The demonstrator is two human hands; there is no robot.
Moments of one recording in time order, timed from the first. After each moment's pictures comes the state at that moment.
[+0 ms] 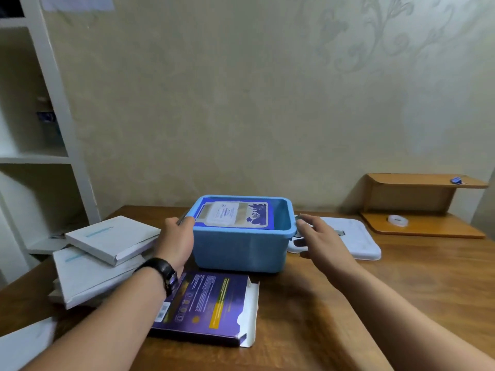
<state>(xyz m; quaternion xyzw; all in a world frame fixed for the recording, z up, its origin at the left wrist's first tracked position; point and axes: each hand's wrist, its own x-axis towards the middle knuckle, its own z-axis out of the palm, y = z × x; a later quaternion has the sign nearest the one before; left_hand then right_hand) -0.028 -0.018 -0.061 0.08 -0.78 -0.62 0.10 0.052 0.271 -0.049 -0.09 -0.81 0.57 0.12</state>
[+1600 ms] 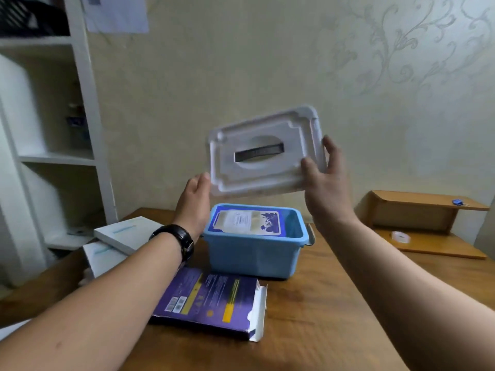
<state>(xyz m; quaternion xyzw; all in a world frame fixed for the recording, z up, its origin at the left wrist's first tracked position) -0.008 -0.003 0.025 -0.06 -0.74 -0.62 0.24 0.051 0.231 0.070 0.05 -0.70 0.58 0.42</state>
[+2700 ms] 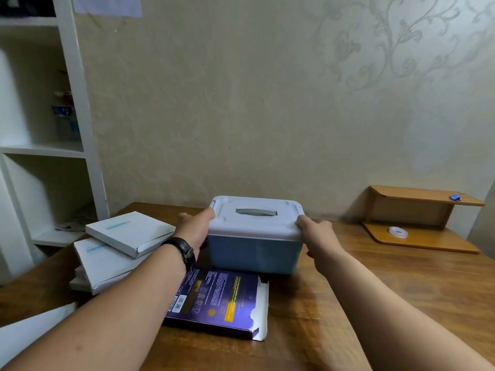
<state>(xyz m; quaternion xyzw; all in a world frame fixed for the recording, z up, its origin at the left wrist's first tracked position) -0.021 -0.010 -0.029 0.11 -0.71 -0.70 0.03 0.027 0.245 -0.031 -0.23 -0.73 0.64 0.11</state>
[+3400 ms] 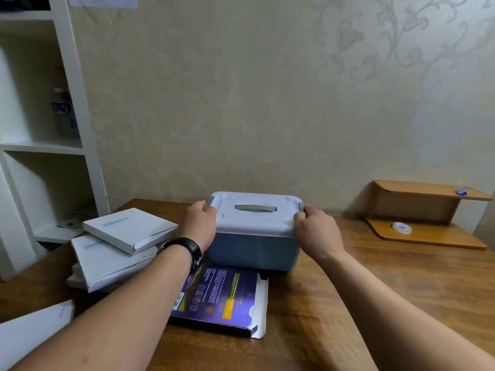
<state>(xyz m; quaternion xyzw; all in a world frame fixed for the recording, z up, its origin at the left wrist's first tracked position) -0.026 0.001 -0.035 0.04 -0.85 -0.51 0.16 0.030 0.242 -0.026 -0.09 -0.94 0.23 0.22</state>
